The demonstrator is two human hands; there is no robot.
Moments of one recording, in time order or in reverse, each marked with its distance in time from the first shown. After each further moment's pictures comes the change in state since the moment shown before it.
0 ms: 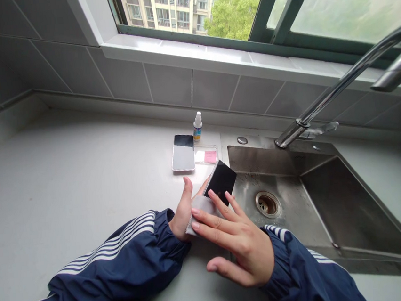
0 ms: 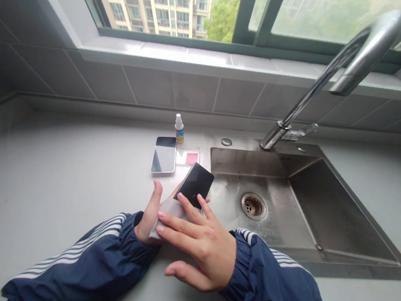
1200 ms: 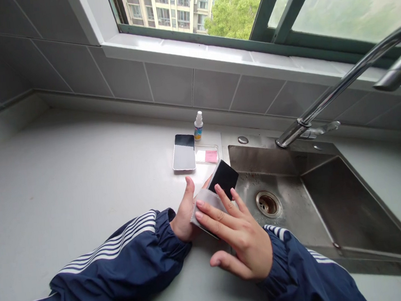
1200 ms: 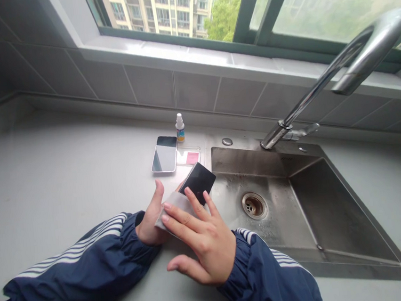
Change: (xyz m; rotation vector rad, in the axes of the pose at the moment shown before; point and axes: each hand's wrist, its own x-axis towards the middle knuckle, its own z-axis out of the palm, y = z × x) left_hand 0.001 -0.006 -0.004 -0.009 -0.032 0.070; right_hand -0.002 0.004 0.007 -0.045 0.087 0.086
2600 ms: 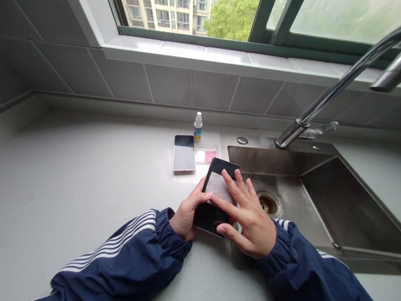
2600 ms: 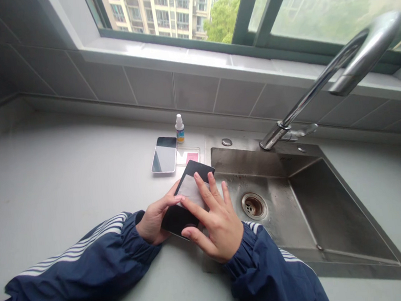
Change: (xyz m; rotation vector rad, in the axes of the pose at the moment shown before) left_hand -0.002 0.003 0.003 0.257 -0.007 0.125; right_hand -0.003 0.019 -0.003 -0.064 0.072 0.204
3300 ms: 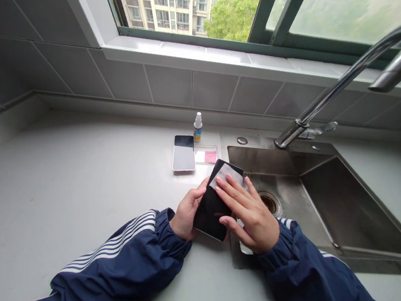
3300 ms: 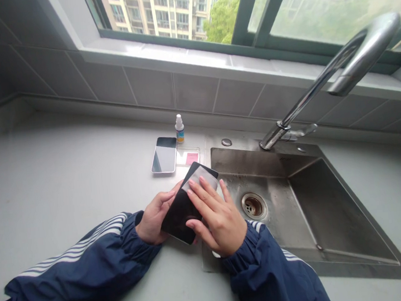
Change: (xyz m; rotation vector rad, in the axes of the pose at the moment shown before) left_hand 0.000 -0.002 -0.006 -0.039 -0.073 0.027; right_hand 0.002 0.010 -0.003 -0.079 0.013 -0.113
